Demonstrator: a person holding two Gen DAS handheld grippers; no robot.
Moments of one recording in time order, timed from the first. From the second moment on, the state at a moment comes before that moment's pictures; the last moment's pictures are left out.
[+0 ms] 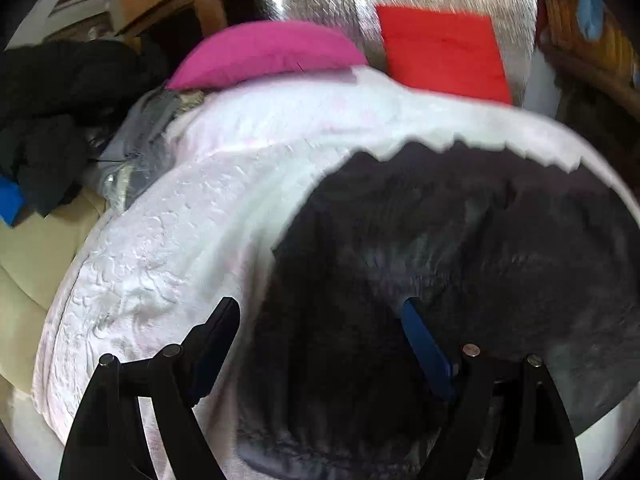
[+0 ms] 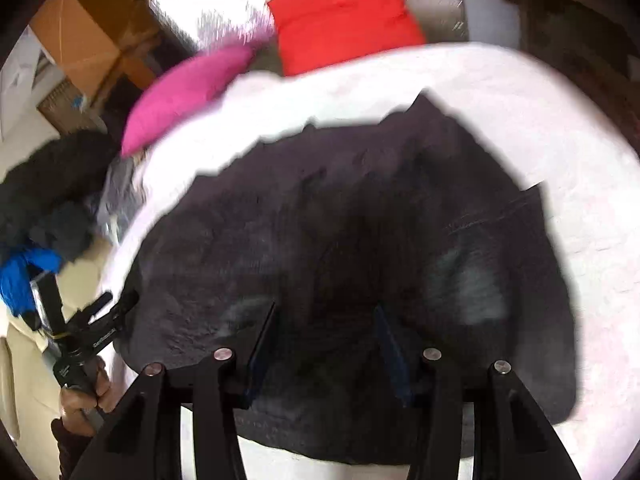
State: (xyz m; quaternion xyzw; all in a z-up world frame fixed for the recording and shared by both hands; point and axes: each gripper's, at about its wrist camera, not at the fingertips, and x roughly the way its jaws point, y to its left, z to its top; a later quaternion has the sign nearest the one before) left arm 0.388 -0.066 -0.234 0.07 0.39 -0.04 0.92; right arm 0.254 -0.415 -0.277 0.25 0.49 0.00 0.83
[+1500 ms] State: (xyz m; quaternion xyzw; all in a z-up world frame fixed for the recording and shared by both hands) left arm 0.334 -0.020 -0.199 0.08 0.31 0.00 0.95; right arm 0.263 -0.291 -0.311 0.20 0.54 0.08 0.82
